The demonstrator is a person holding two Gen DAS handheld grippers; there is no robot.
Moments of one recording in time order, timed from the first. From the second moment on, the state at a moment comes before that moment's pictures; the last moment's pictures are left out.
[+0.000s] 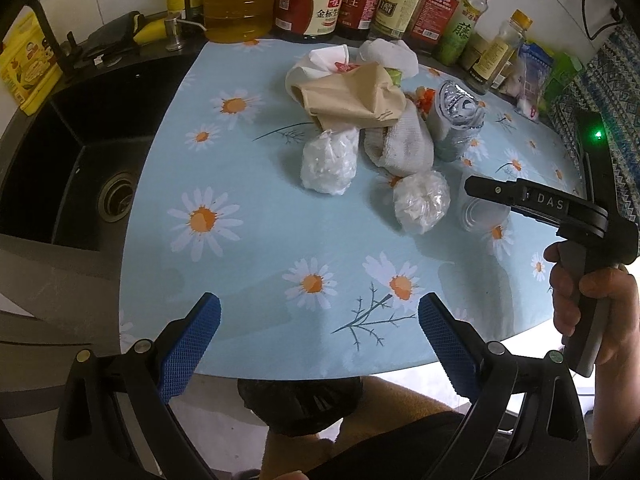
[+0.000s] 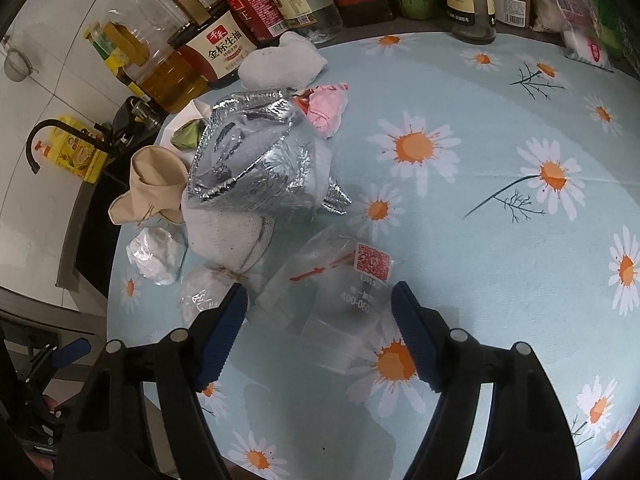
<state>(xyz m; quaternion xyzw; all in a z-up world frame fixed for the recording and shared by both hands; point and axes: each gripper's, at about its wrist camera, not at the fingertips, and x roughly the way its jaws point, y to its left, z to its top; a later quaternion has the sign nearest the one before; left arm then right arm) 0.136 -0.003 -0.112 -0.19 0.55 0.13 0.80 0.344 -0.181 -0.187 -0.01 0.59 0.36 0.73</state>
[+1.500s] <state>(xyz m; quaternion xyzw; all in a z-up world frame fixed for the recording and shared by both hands) 0.268 -0.053 -0.166 -0.11 0.58 0.06 0.81 0.342 -0.319 -0.143 0.11 0.56 0.34 0.75</state>
